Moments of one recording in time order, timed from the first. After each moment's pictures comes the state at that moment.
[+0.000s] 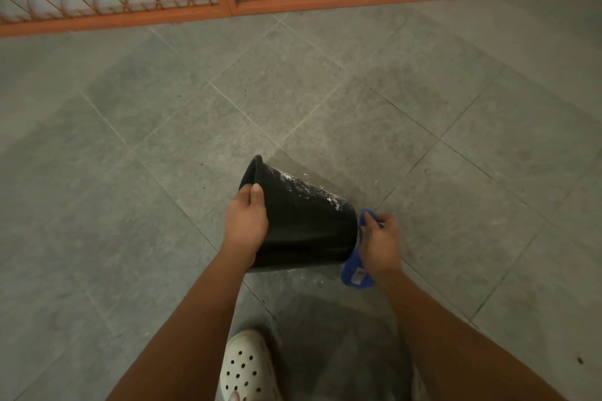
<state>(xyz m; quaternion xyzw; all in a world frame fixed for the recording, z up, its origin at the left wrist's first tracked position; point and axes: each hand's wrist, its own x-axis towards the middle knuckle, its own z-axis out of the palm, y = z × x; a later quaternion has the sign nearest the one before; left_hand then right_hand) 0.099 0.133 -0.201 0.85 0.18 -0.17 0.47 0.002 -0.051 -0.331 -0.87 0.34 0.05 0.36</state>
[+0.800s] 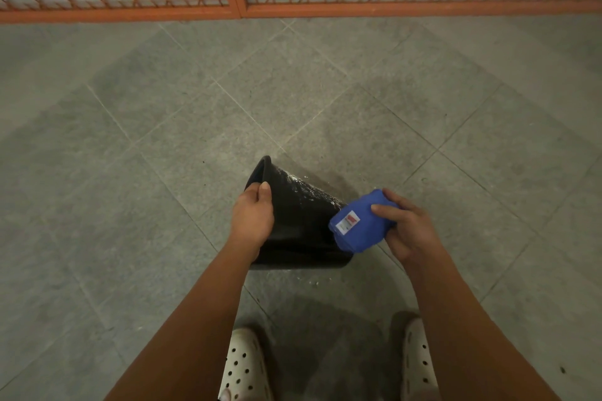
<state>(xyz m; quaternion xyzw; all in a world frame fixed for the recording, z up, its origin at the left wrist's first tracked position) 0.103 0.134 -0.204 0.83 0.18 -0.19 0.49 0.037 -0.089 -0.241 -0.37 0.45 0.04 0.81</state>
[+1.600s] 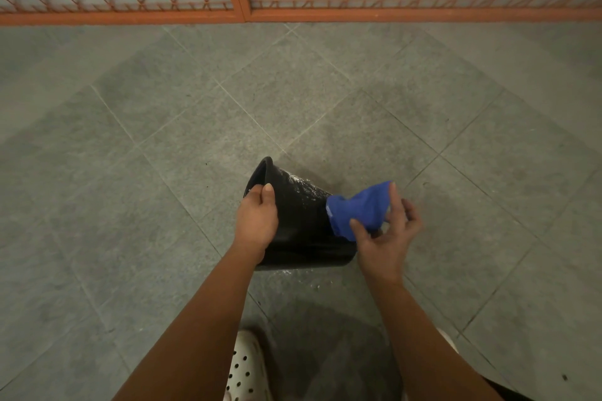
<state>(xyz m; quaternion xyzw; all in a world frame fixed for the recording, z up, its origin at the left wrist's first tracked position) 0.102 0.132 -0.204 0.82 0.19 -0.18 0.51 0.013 -0.031 -0.251 -0.75 0.31 -0.19 0.55</state>
